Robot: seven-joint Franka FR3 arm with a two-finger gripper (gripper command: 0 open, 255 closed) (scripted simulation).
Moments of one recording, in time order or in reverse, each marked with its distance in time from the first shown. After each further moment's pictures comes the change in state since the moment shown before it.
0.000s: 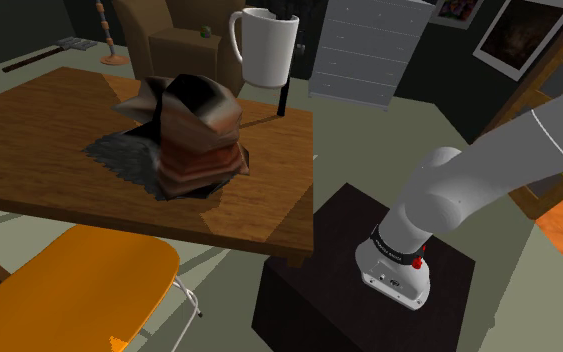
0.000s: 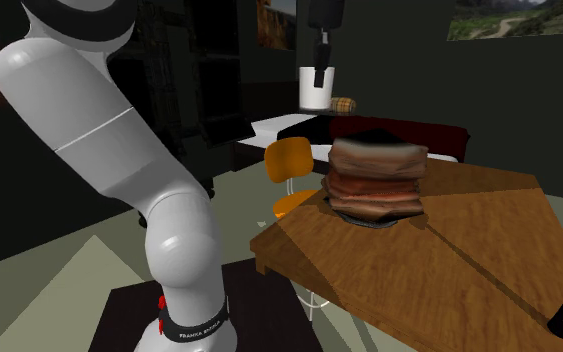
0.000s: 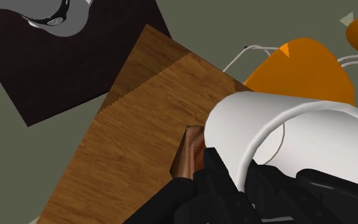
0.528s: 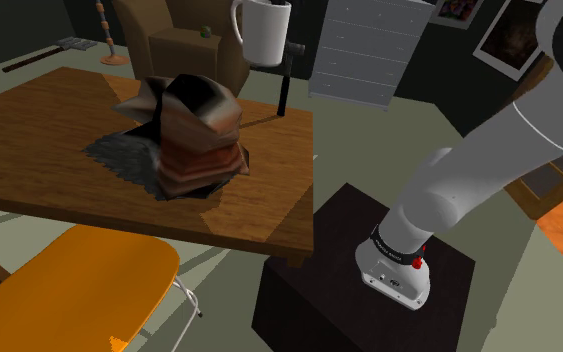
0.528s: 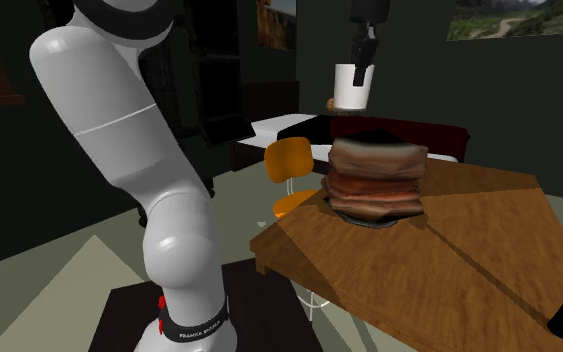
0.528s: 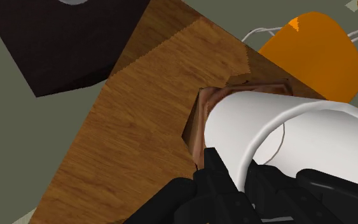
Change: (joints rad) arm -0.048 0.147 -0.088 0.132 -0.062 -0.003 -0.134
